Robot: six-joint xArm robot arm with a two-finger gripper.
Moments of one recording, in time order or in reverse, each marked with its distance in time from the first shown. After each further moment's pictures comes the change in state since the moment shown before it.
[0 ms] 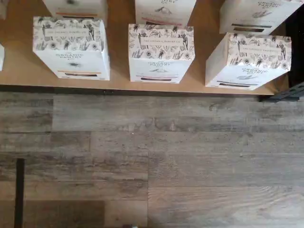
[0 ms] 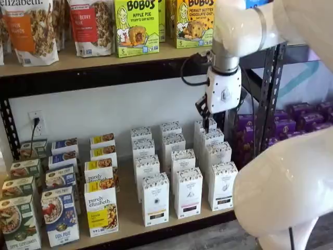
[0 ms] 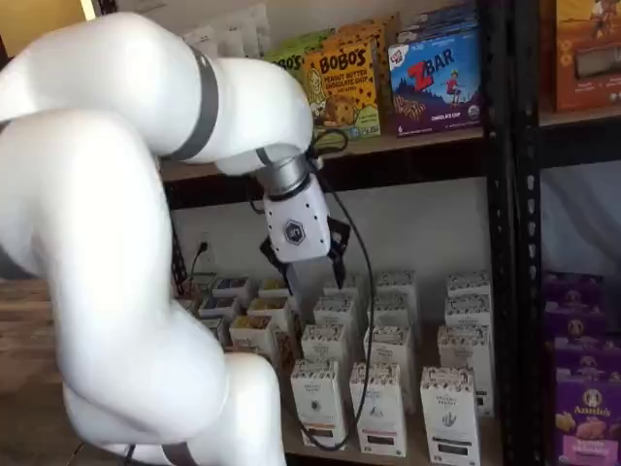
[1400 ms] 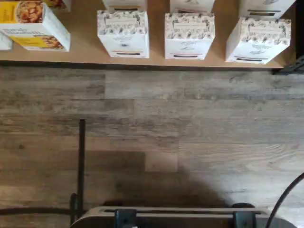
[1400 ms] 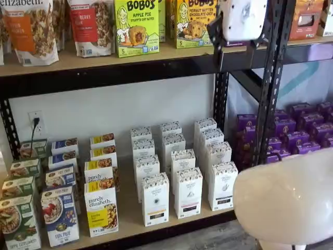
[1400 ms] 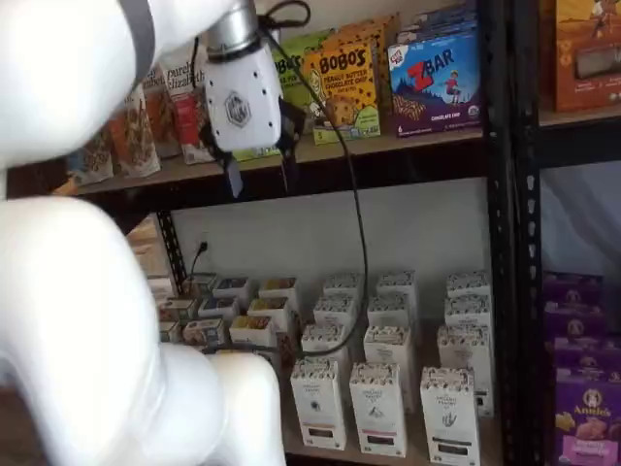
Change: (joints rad) arm 0.020 -0.211 -0.418 0.133 0.670 -0.039
